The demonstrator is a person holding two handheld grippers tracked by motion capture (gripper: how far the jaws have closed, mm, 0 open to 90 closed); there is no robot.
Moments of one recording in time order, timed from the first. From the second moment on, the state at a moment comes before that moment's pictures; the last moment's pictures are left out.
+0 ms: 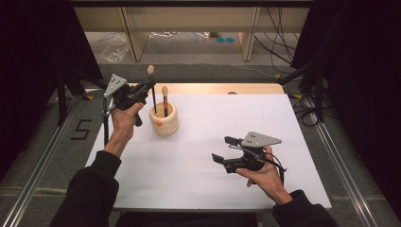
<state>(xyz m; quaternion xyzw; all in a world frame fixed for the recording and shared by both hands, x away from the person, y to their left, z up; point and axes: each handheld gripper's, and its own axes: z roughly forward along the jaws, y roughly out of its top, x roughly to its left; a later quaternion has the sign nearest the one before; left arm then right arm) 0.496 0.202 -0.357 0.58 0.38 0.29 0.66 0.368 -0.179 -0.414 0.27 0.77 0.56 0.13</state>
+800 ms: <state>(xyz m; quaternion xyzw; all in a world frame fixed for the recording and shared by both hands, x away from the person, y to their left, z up) 0.518 0.190 -0.381 0.59 0.39 0.30 0.64 0.367 -0.179 -0.414 0.26 0.77 0.57 0.12</state>
